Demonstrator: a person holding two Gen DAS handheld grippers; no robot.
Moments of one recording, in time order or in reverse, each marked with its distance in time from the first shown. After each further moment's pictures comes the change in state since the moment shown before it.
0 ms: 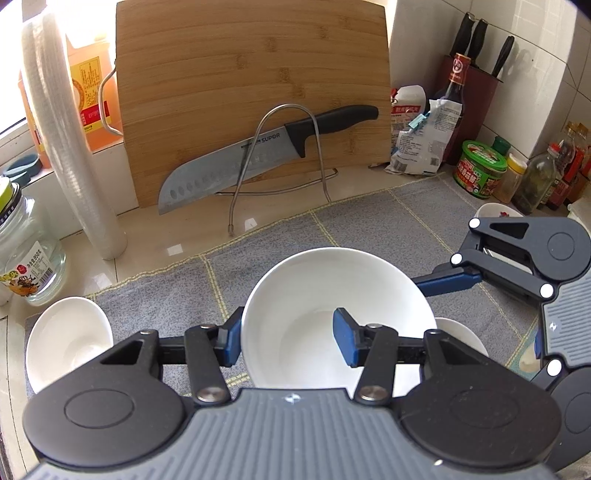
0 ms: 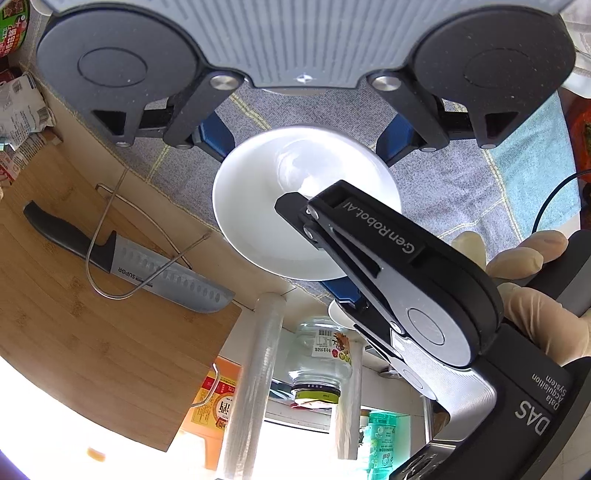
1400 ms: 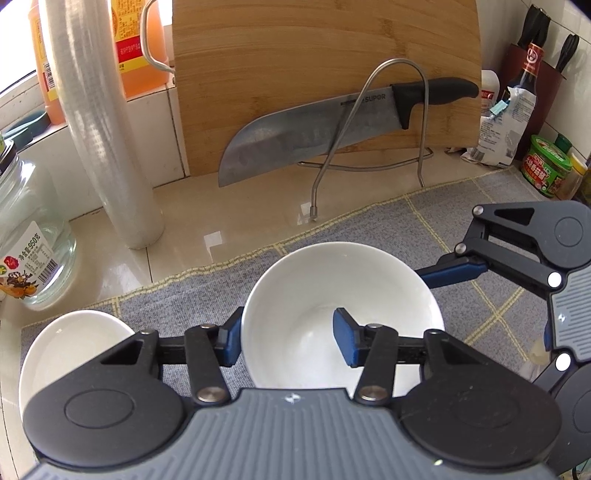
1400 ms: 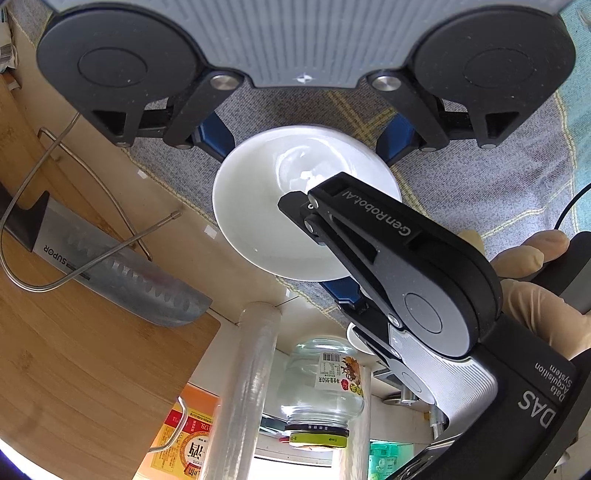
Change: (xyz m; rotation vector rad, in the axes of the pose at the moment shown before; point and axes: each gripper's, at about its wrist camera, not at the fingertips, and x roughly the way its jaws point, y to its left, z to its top) left arm 0.076 0.081 -0.002 -0.049 0.044 0.056; right arm 0.110 -0.023 0.037 -0.055 0.051 0.052
